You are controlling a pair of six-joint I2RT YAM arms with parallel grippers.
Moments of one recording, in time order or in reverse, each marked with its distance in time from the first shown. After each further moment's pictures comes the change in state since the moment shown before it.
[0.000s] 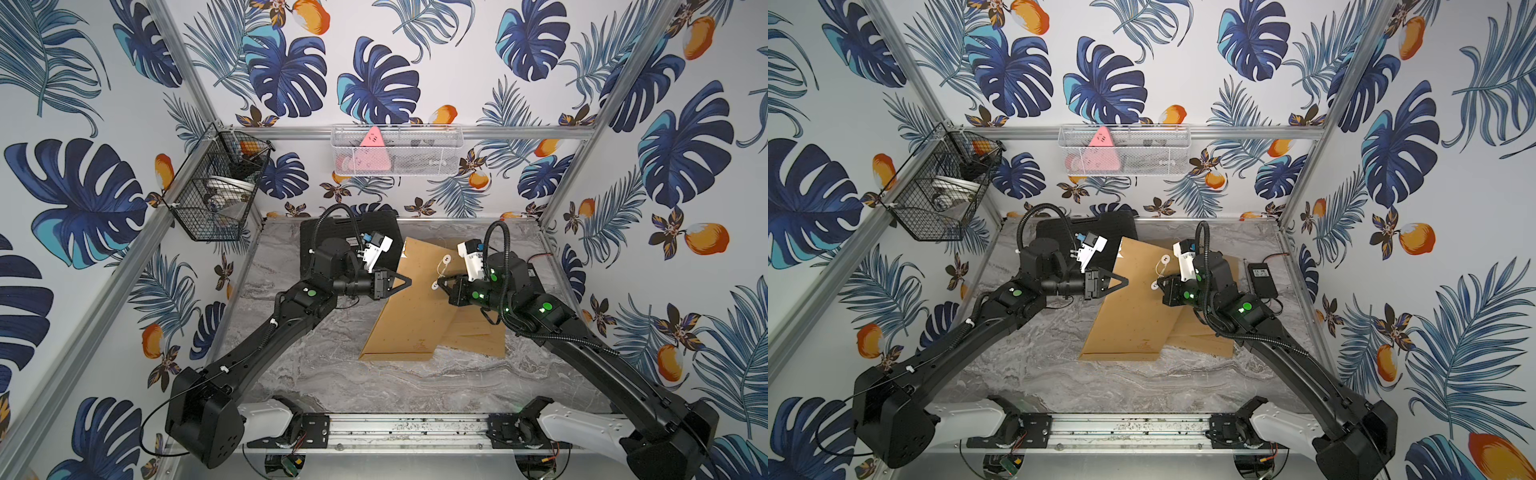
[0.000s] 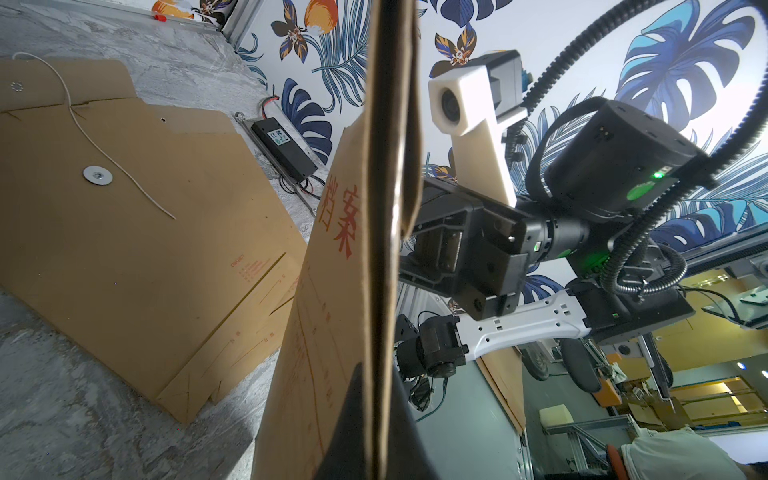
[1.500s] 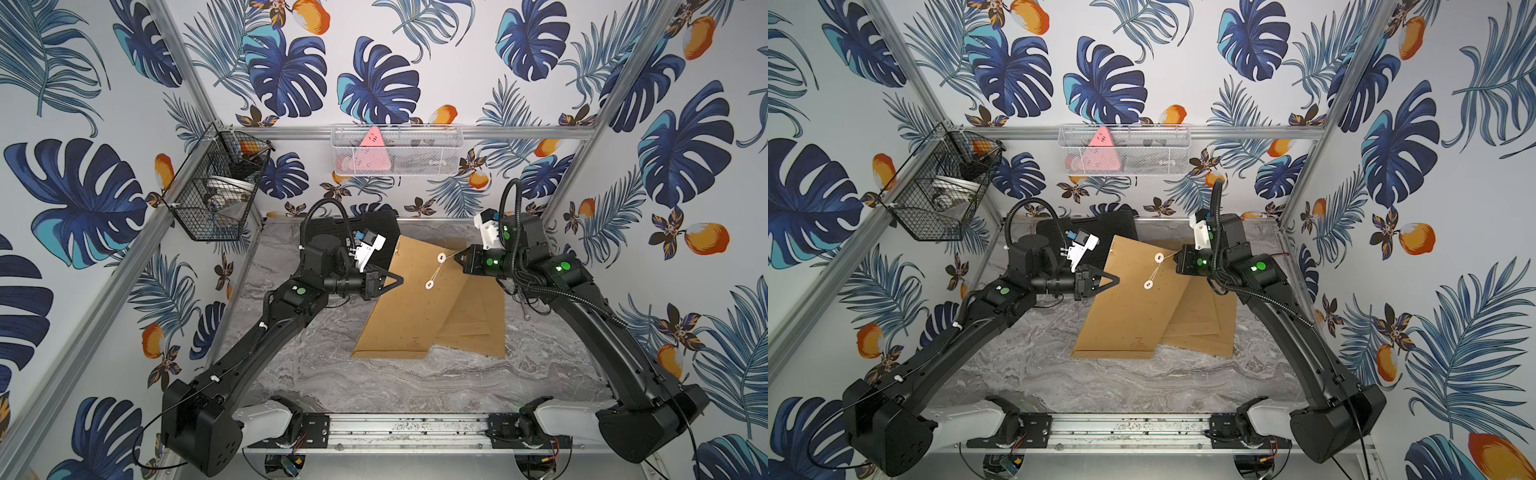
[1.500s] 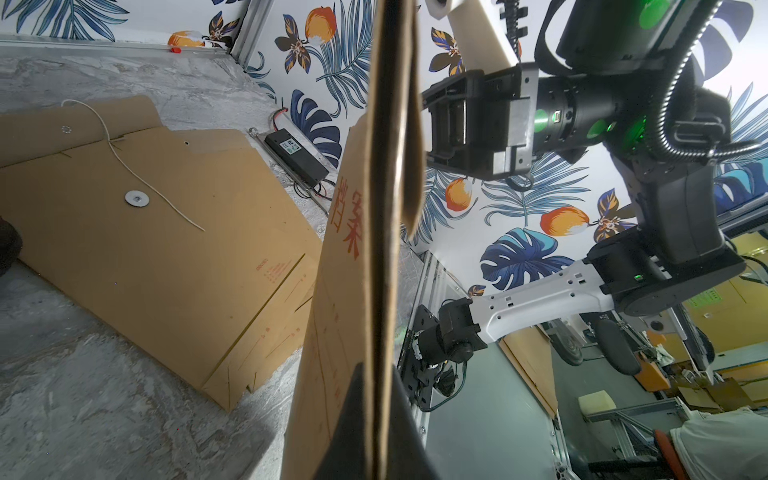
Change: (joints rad) left arm 0.053 -0.035 0.037 -0.134 0.024 0.177; right arm -0.154 0.212 0.440 -0.387 -0.026 -0.062
